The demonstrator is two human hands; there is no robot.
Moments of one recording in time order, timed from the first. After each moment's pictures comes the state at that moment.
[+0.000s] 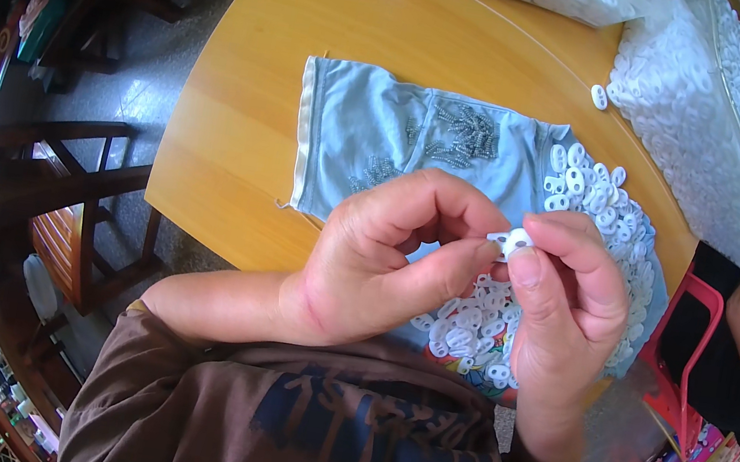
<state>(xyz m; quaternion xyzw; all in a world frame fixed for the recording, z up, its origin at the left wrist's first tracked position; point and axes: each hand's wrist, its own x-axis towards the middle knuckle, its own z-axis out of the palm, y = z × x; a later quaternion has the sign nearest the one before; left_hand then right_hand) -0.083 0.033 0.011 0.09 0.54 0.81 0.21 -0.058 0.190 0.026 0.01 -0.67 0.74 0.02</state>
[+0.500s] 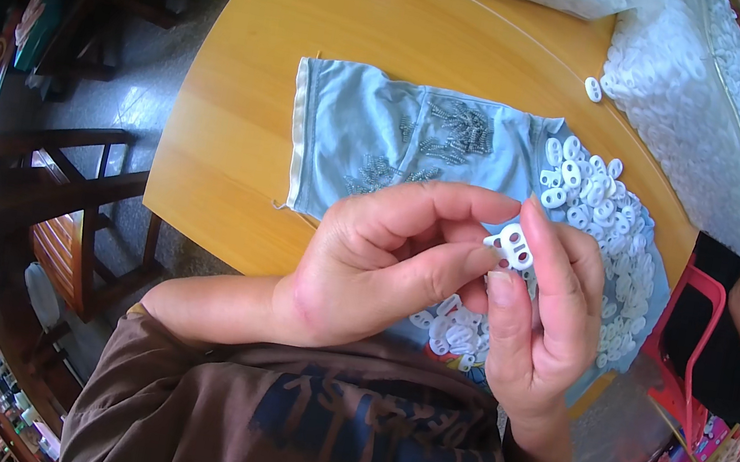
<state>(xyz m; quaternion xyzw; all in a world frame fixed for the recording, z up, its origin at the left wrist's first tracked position) -0.080 0.033 0.014 0.05 0.45 0.85 0.27 -0.055 0.188 0.031 0.16 -0.85 0.49 0.12</state>
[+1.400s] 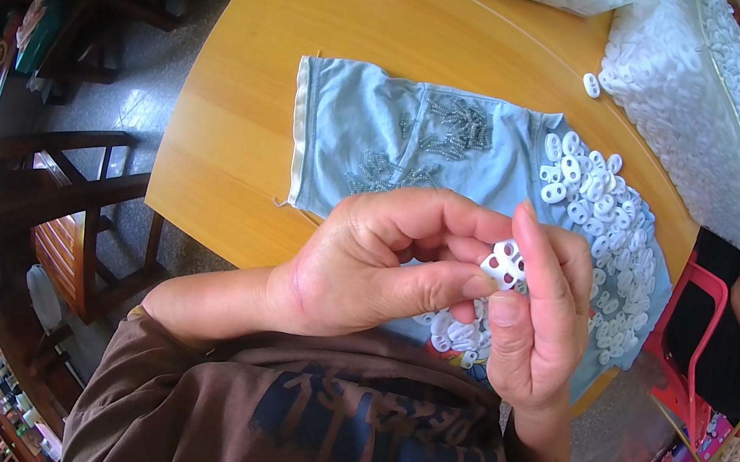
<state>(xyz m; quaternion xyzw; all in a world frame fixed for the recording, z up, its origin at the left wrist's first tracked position) -0.083 0.024 0.015 0.08 0.40 0.84 0.36 -0.051 0.193 0.026 0.21 -0.80 0.55 0.06</state>
